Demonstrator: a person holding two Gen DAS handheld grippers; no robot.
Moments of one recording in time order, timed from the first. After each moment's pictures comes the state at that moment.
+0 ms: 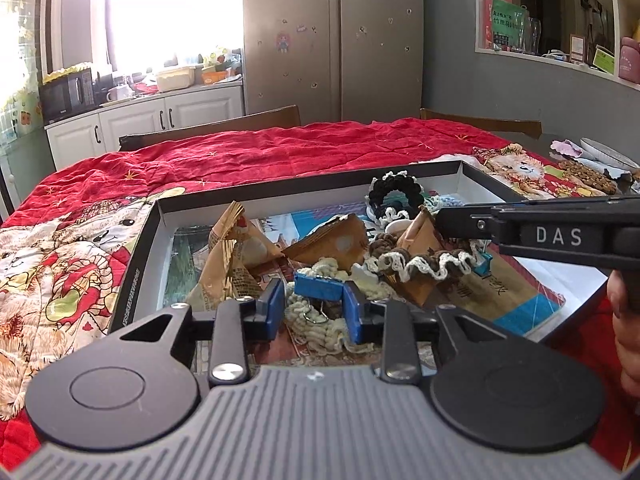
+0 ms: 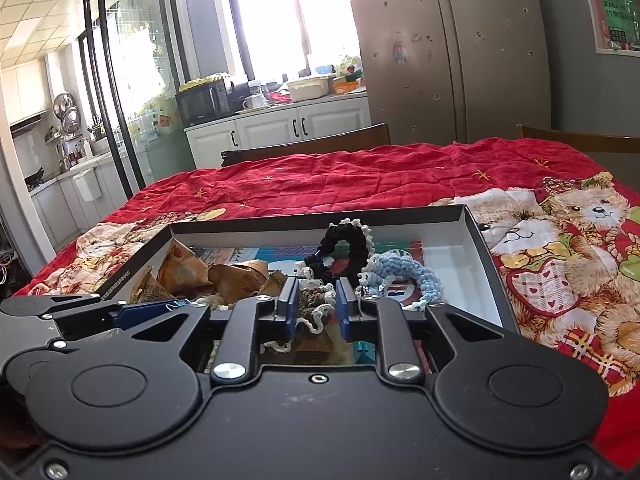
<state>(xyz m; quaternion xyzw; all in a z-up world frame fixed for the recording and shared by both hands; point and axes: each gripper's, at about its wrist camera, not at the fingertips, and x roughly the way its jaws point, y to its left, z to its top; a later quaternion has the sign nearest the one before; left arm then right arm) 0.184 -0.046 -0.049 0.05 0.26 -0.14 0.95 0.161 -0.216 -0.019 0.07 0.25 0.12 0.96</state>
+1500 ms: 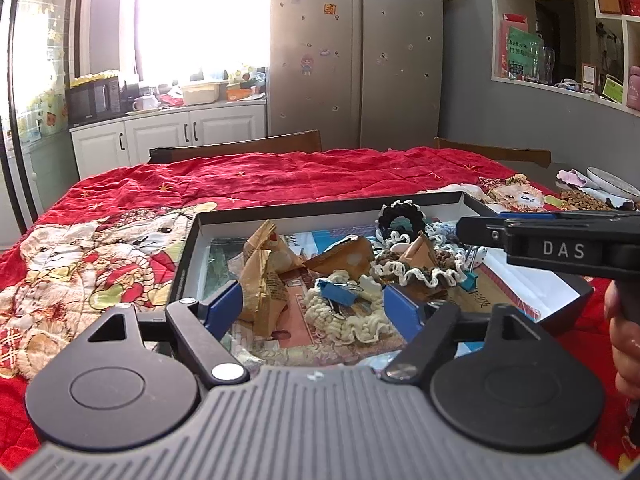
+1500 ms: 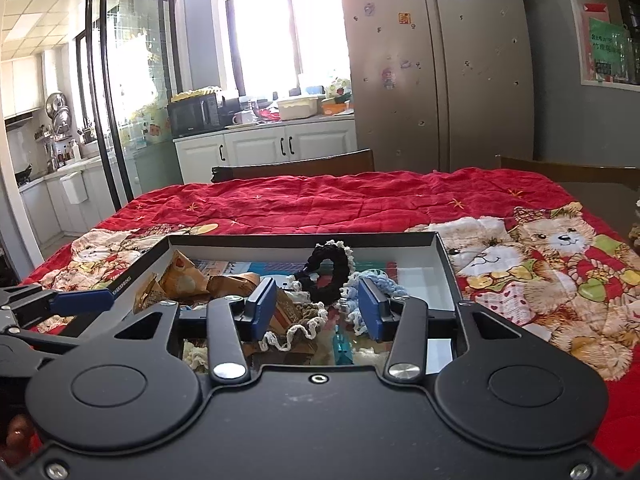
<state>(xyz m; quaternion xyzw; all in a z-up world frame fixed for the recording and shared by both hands) 0.145 -0.032 -0.025 0.03 0.24 -0.11 0.96 0.130 -0.219 0.003 0.04 0.22 0.09 0.97</state>
